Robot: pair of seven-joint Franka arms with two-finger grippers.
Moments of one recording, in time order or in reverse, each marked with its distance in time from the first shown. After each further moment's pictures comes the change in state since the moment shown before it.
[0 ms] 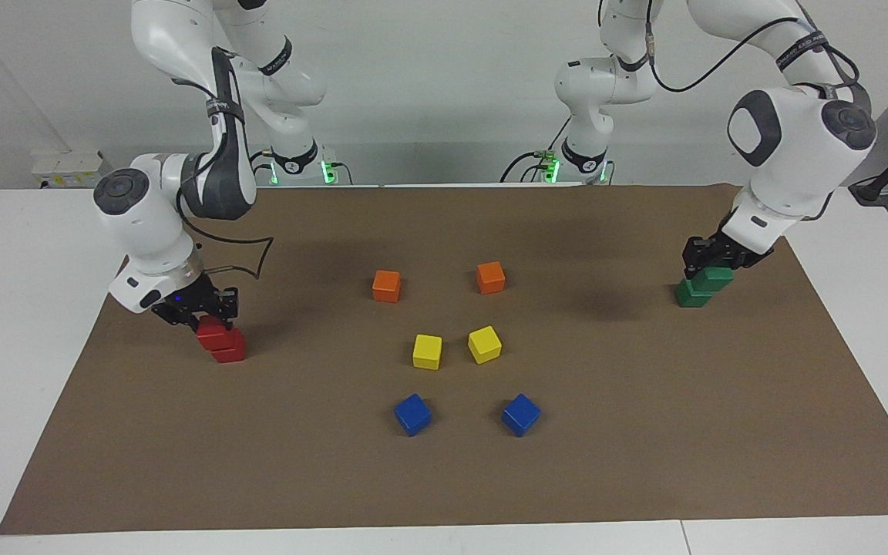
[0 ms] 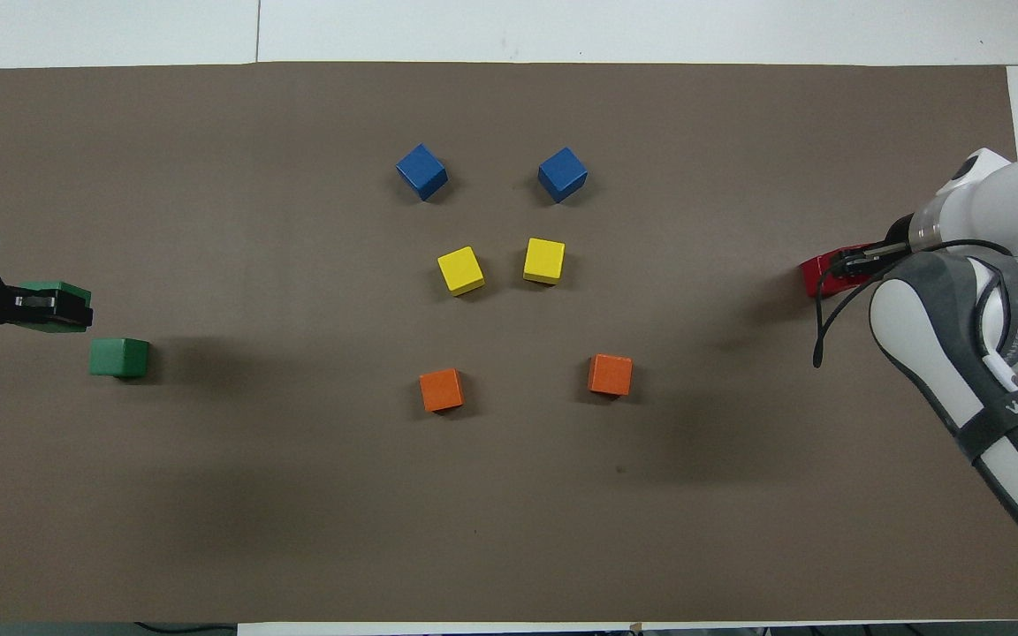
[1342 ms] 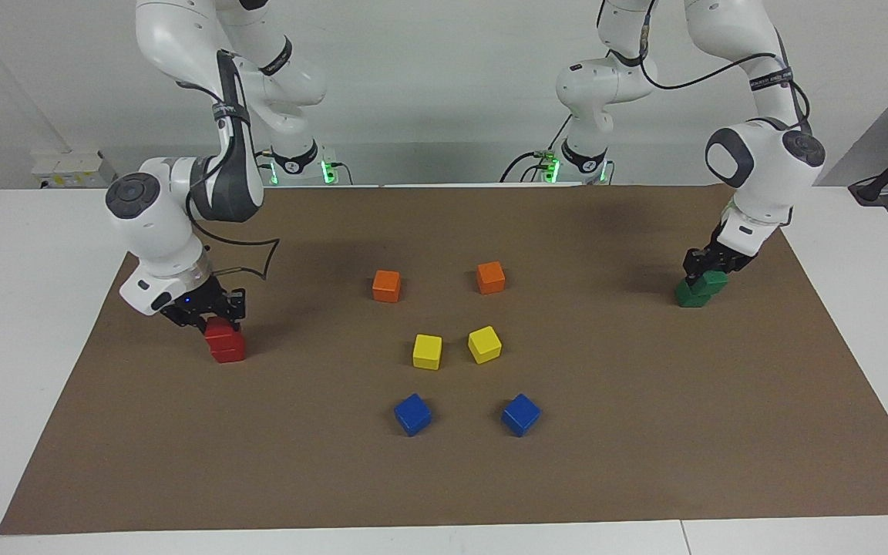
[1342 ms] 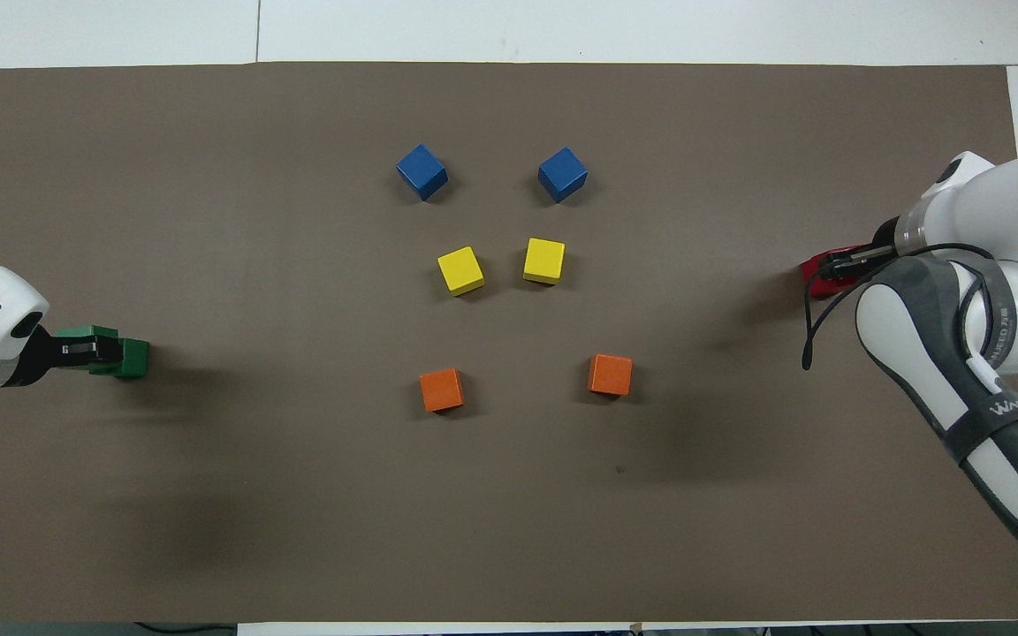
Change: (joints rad) left arm 0.037 -0.018 -0.002 -0.264 -0.005 0.307 -0.065; right arm 0.014 0.004 -0.003 -0.010 0.000 0.015 0.001
